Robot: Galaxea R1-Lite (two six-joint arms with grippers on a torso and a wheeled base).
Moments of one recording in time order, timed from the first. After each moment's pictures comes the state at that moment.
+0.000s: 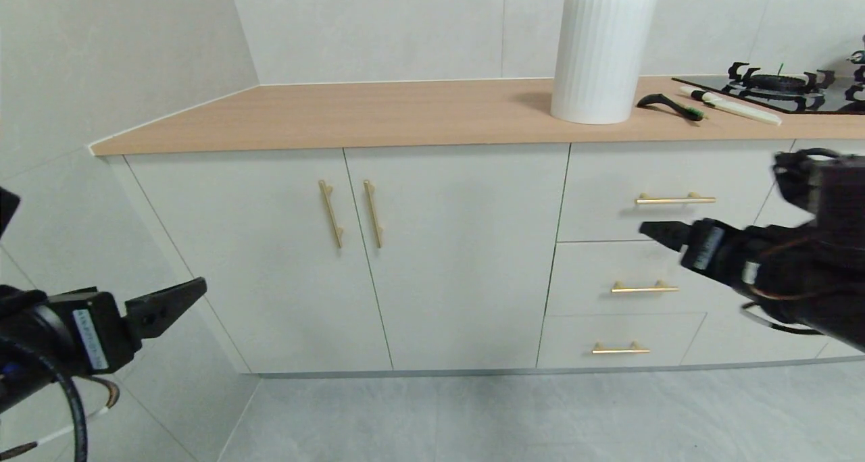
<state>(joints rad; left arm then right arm) -0.36 1.03 -0.66 -0.03 0.38 -0.20 0.46 1.40 -0.72 -0.40 -0.39 0.51</state>
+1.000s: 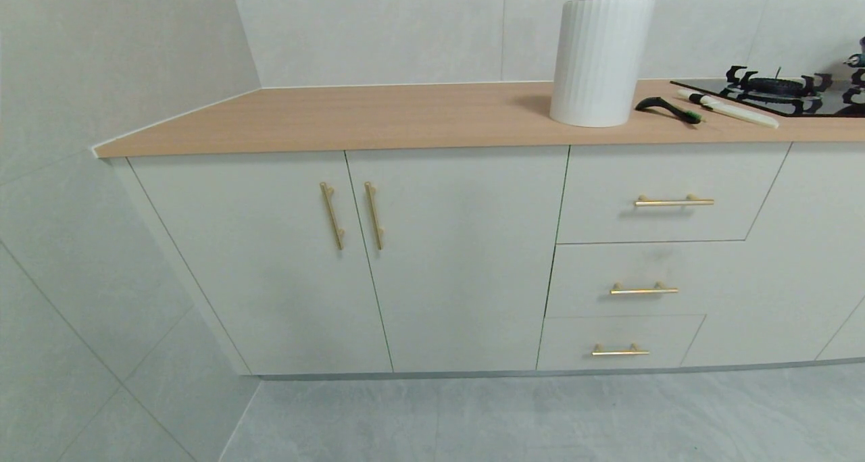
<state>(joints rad) -0.08 0.12 -0.34 0.25 0.54 0.01 0.01 0.05 -0.12 -0.14 -0.28 0.01</state>
